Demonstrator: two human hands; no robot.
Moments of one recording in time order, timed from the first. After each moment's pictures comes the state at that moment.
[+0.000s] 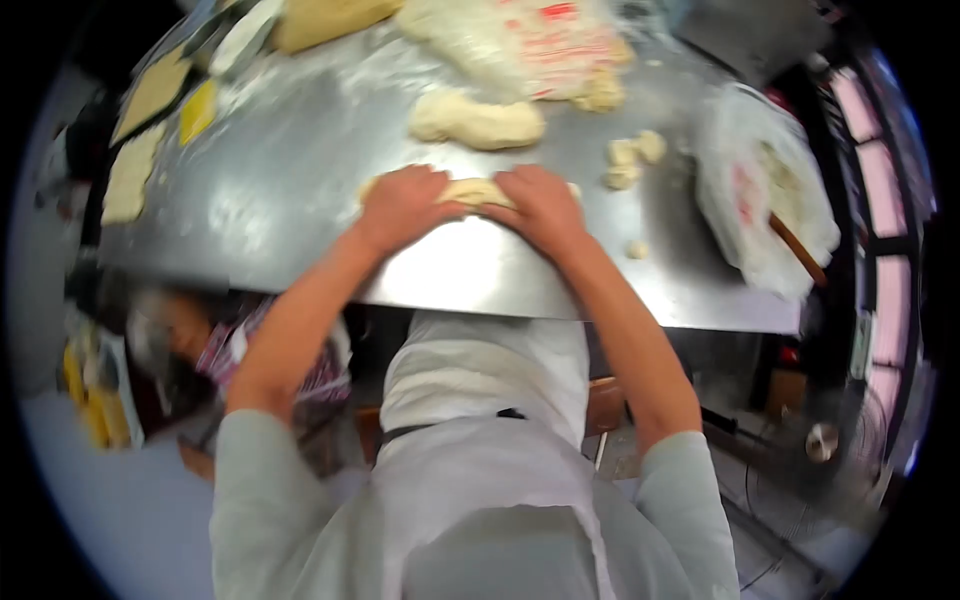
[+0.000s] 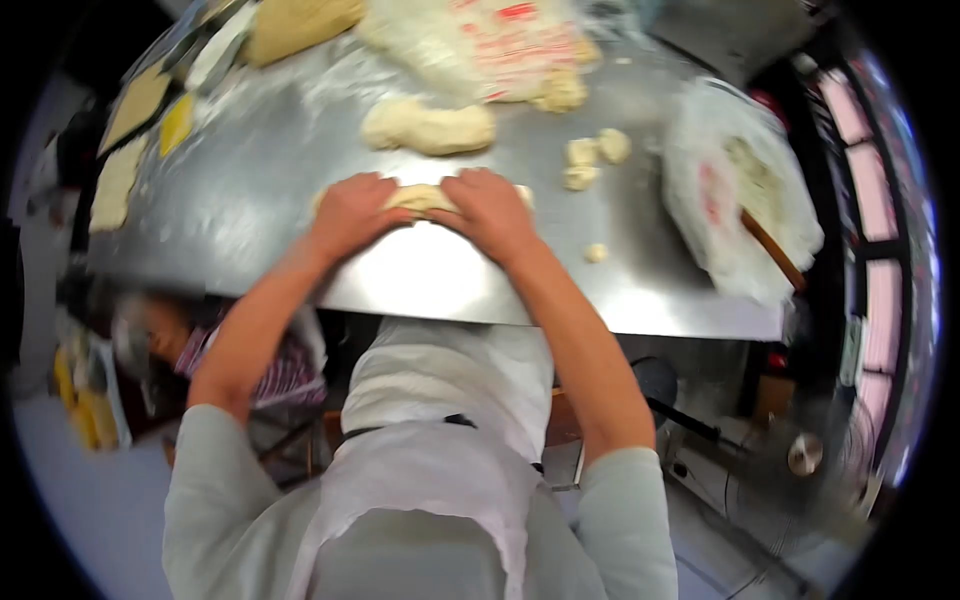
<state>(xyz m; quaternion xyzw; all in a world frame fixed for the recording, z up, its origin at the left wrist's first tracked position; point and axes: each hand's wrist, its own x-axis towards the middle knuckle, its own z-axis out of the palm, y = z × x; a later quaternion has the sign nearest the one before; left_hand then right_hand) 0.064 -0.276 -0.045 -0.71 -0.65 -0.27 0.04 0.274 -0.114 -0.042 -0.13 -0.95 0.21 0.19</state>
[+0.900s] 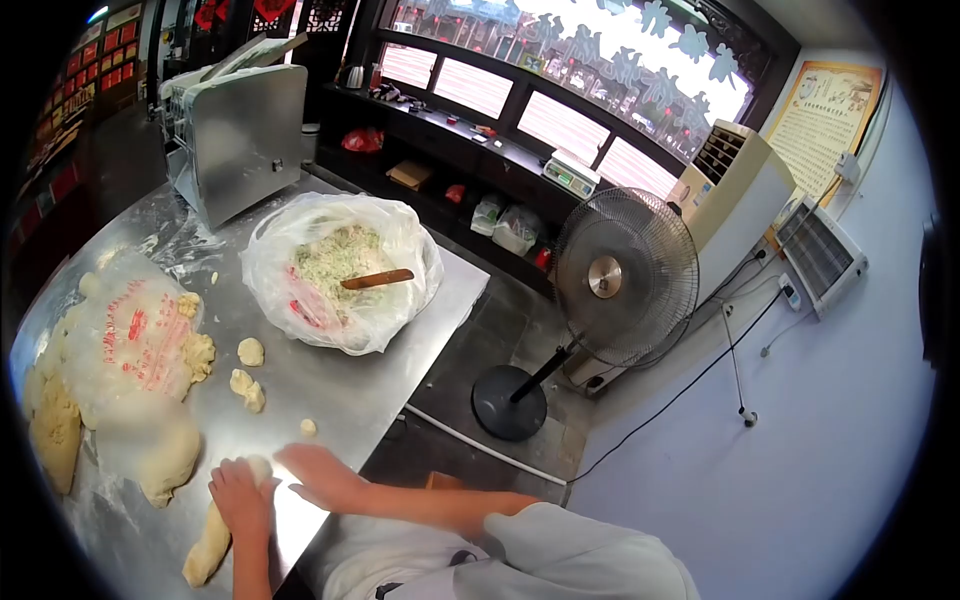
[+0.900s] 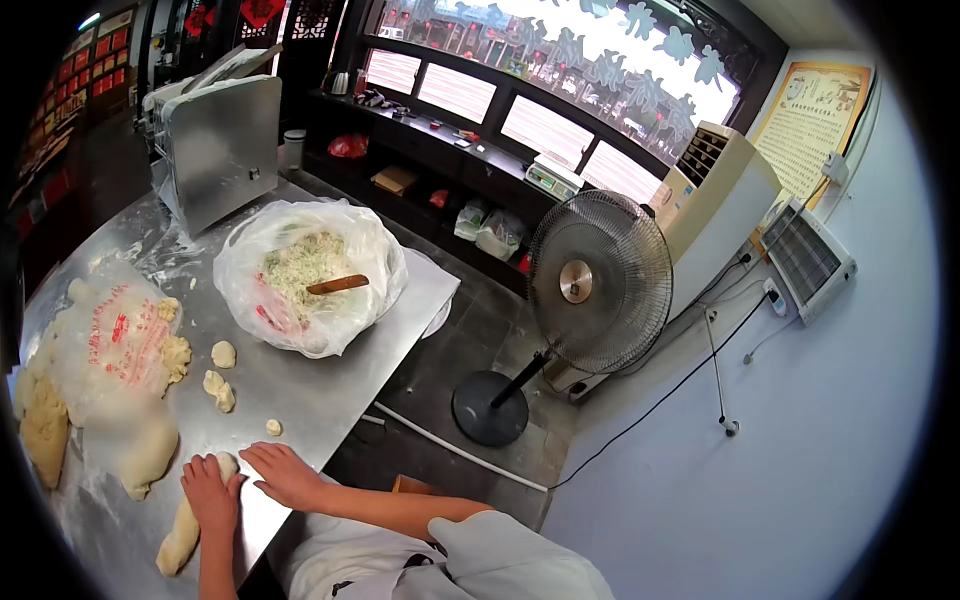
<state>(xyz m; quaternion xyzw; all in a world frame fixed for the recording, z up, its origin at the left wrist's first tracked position) 0.205 -0.203 -0.035 -0.72 -0.67 -0.15 -0.02 0.409 -0.184 -0.055 -0.41 -0.83 0.22 0.29</state>
